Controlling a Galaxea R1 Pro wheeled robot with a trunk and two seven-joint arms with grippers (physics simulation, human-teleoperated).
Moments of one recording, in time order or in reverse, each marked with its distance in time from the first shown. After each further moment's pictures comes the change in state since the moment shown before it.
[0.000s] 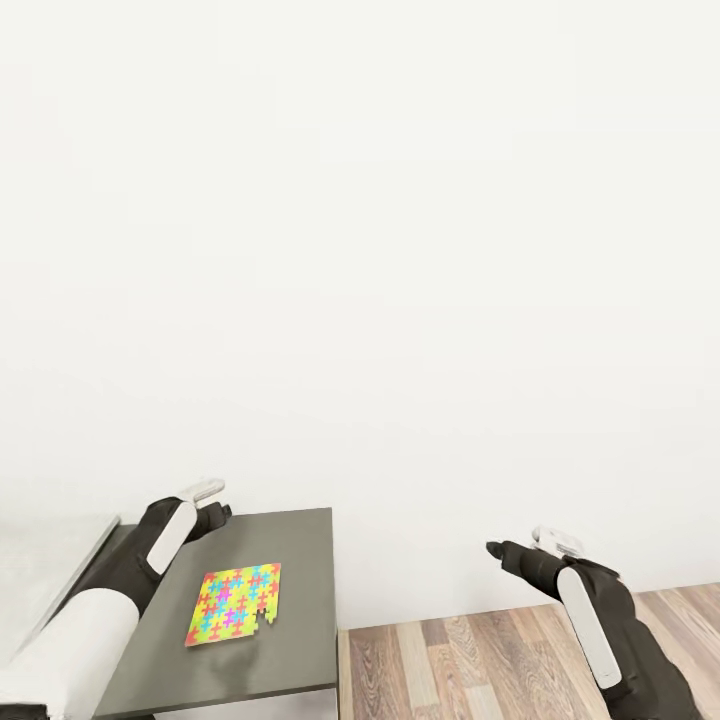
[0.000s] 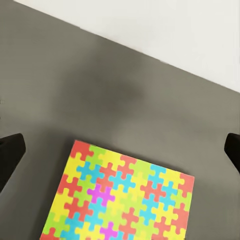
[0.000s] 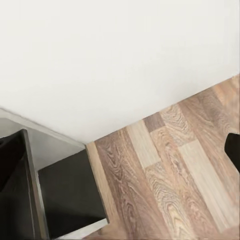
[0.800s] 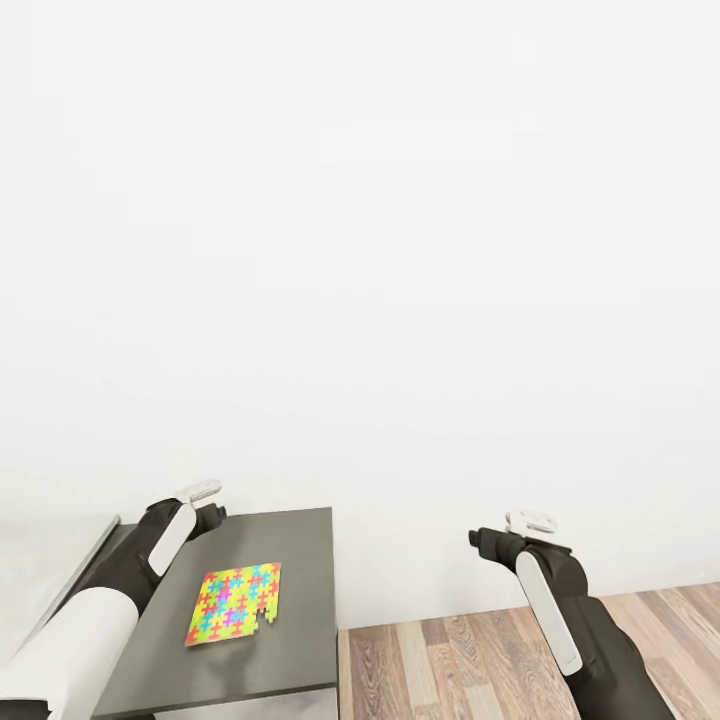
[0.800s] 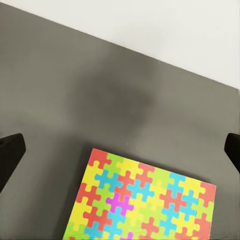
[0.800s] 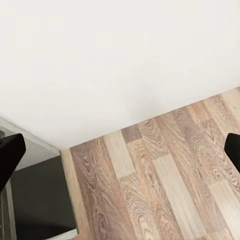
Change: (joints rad) left arm -0.007 0.004 0.000 0.028 -0.063 -0.028 -0.003; right arm -0.039 0.037 0.174 -0.053 0.020 0.007 -0.223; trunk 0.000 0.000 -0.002
